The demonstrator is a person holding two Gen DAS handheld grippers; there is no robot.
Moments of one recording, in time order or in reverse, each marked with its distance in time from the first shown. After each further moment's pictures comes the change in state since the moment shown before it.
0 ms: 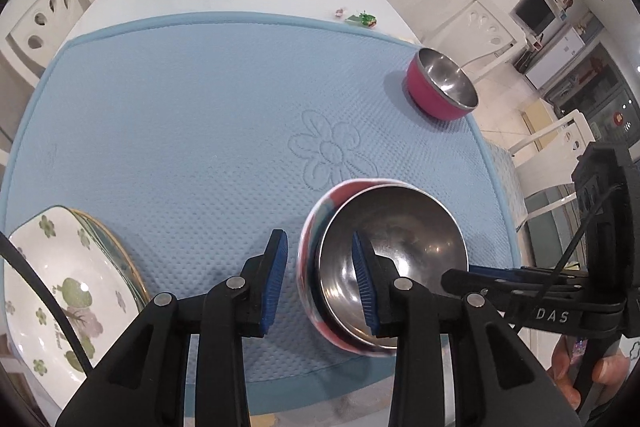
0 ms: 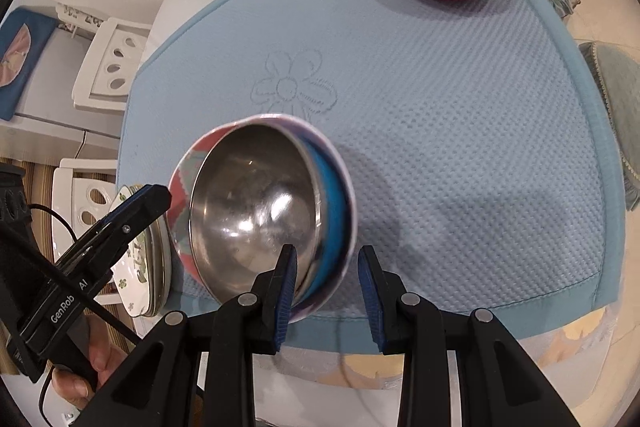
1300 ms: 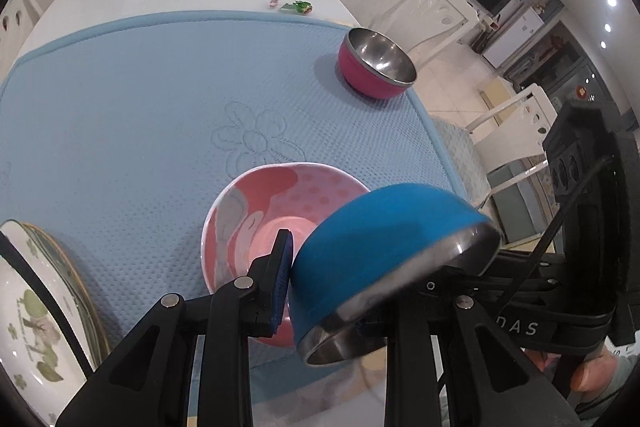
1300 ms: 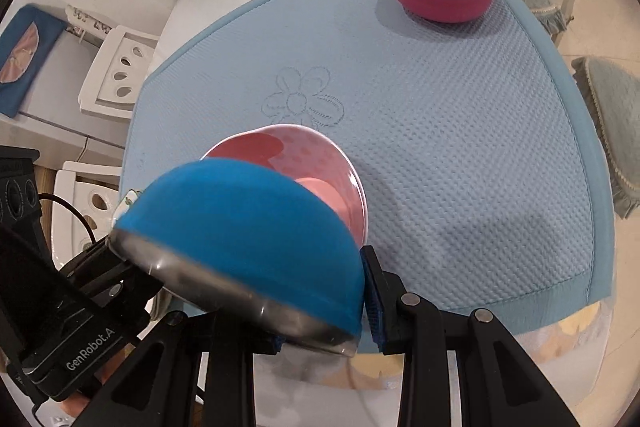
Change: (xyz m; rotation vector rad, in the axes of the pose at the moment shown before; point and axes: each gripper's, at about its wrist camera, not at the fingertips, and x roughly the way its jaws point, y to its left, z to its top) left arm 0.016 -0.039 -0.002 0.083 0.032 -0.146; right arm -0.009 0.014 -0.017 -0.019 -0.076 -0.021
